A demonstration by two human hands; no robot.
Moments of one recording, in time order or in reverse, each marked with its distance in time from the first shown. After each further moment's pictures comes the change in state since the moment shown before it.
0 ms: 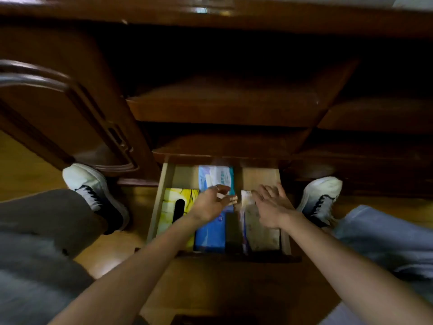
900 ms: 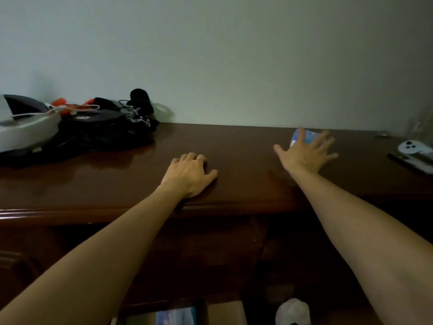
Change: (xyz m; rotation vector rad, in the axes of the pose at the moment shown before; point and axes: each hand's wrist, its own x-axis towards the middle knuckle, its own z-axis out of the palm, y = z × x) left_hand 0.113 0.343 -0.201 0.840 0.513 0.504; right_hand -0.047 0.269 -0.370 0.486 0.959 0.960
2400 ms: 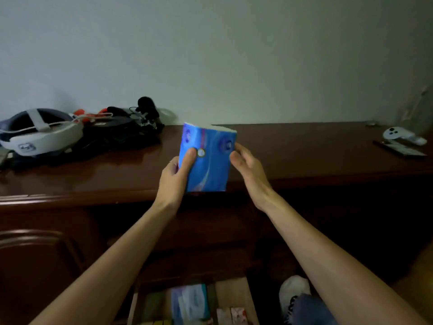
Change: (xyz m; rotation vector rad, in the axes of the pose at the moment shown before) left_hand -0.134 0.025 -0.044 -1.364 0.217 -0.233; right_hand -0.206 -0.008 -0.066 1.536 -0.511 -0.514
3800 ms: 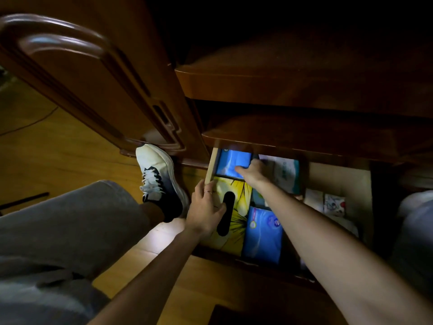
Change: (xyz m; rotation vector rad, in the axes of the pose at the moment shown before) left_hand -0.238 -0.381 -0.174 0.946 -0.033 -0.645; right_hand -0.175 0.453 0.219 -0.534 -0.419 1.019
